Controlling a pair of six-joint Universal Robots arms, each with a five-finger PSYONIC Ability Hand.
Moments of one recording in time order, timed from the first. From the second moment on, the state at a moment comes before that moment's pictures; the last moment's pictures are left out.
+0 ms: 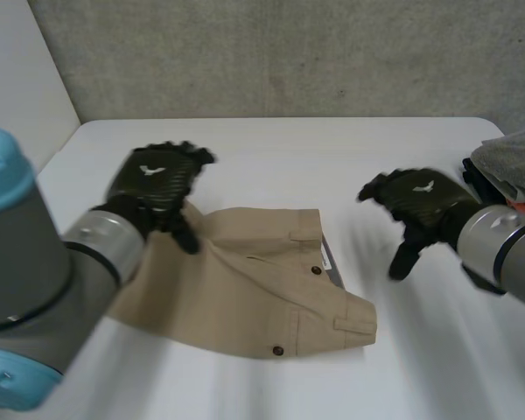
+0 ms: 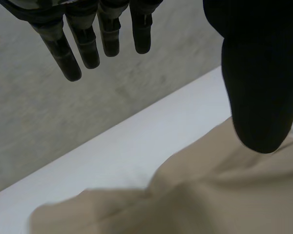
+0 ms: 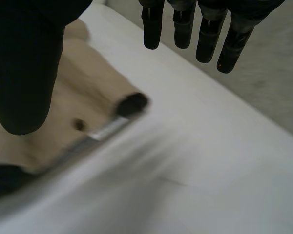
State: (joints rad) left arm 4.17 -1.74 -1.59 3.17 -1.62 3.29; right arm 1.88 -1.37 1.53 0.27 1.29 2.75; left_hand 0.24 0.22 0.24 0.23 0.05; right_hand 0.21 0.22 0.21 0.23 0.06
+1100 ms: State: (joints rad) left arm 4.45 -2.25 -1.19 3.25 -1.33 3.71; right arm 2.05 -1.10 1.39 0.19 1.34 2.94; left_hand 1.14 1.19 1.18 1.20 0.97; right_hand 0.97 1.17 1.18 1.18 0.98
